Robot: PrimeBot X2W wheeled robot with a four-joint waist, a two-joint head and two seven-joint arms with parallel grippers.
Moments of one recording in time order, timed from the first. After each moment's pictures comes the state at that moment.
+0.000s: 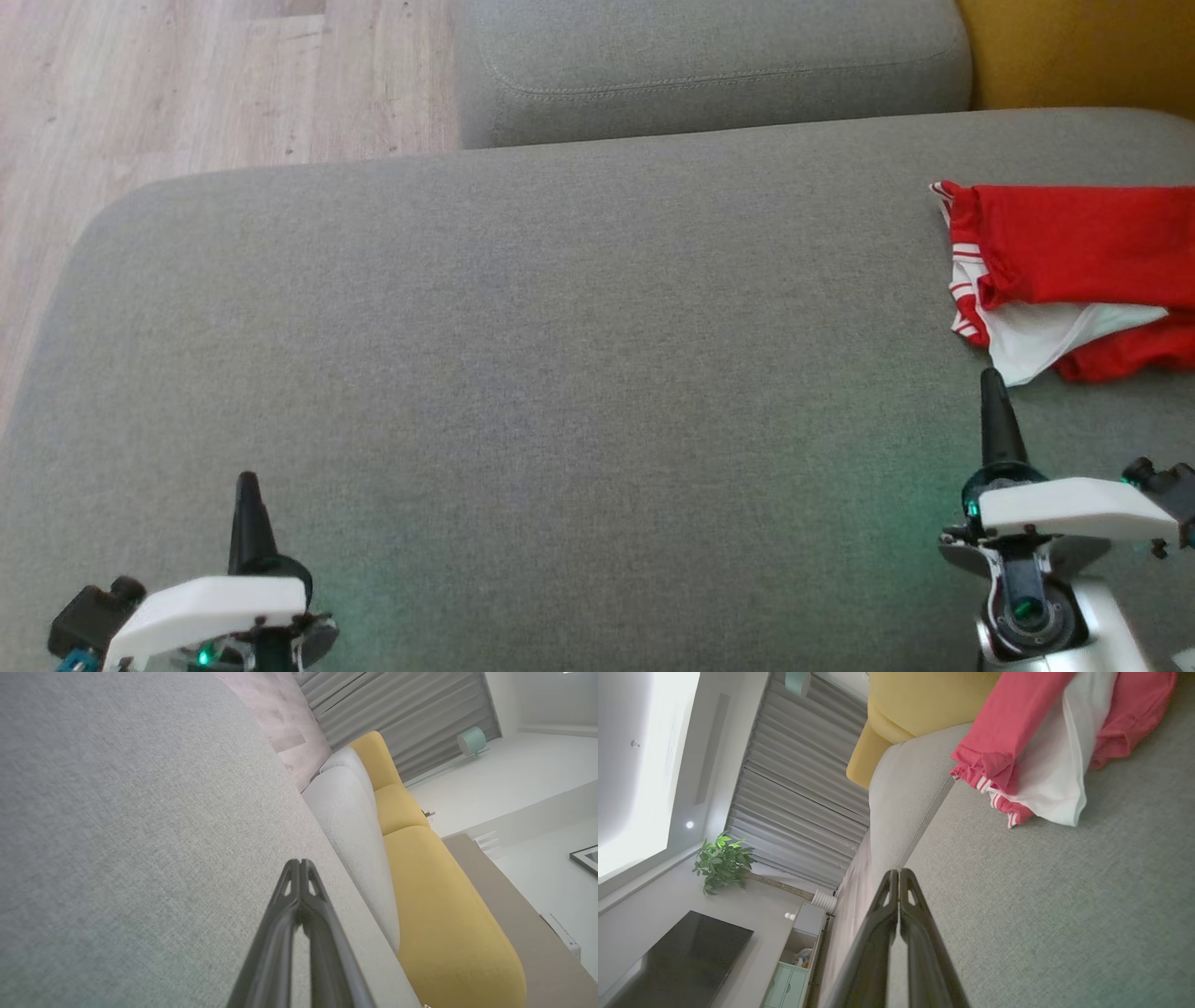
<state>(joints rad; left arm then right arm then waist) -0.02 0.04 0.01 0.28 -1.12 -0.07 -0.03 -0.11 -0.05 0.01 0.34 1.10 0.13 -0.06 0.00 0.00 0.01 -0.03</state>
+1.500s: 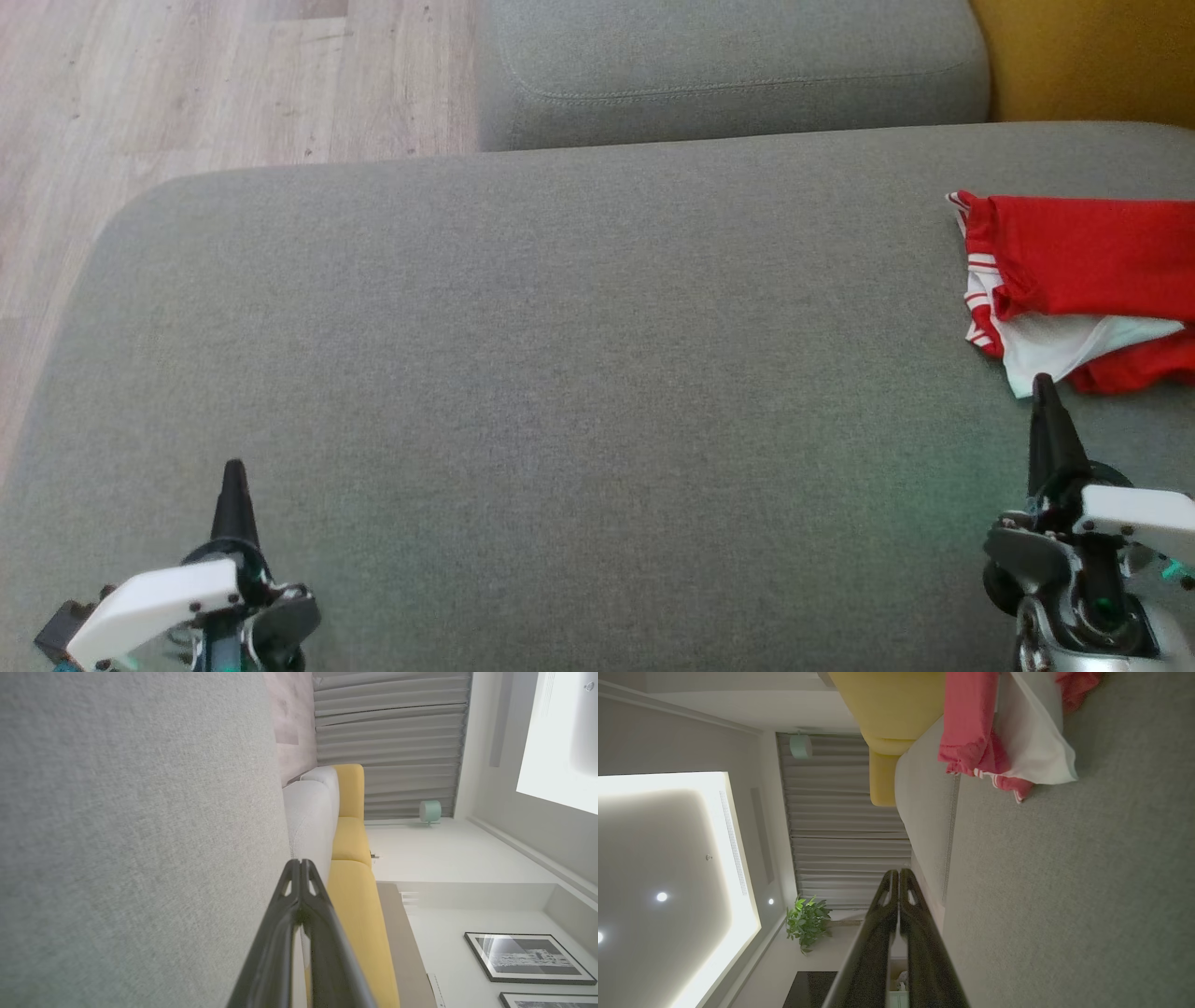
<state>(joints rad) -0.05 0.04 0.07 0.28 -1.55 -0.12 0.09 -0.09 -0.05 -0.09 0.29 1.56 0.13 0.07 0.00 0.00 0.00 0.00</state>
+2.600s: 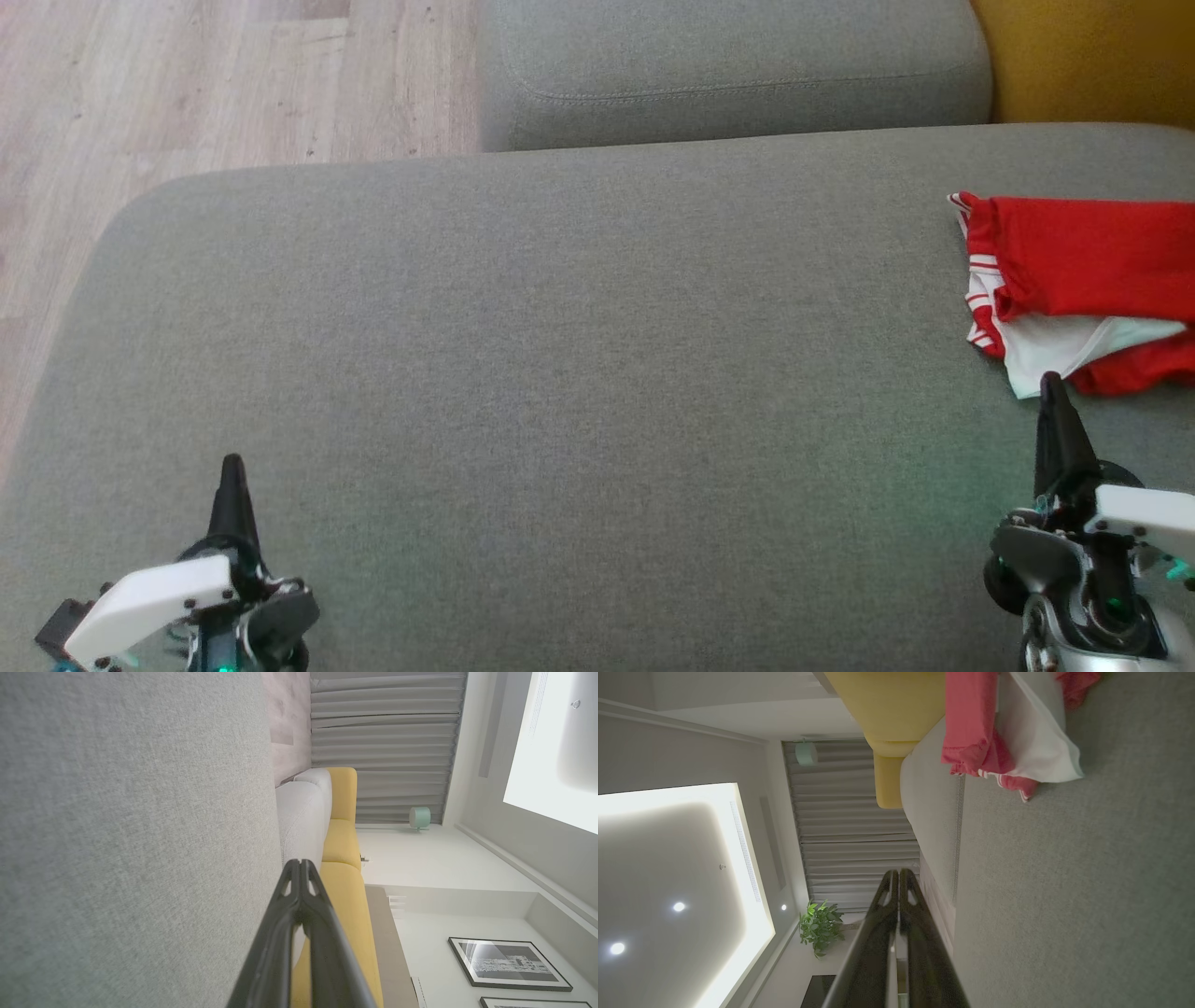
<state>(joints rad) -0.06 0.04 0.07 0.28 -1.60 -0.12 0.11 -0.09 -0.05 -0.11 0.28 1.62 0.13 0.09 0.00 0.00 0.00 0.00</state>
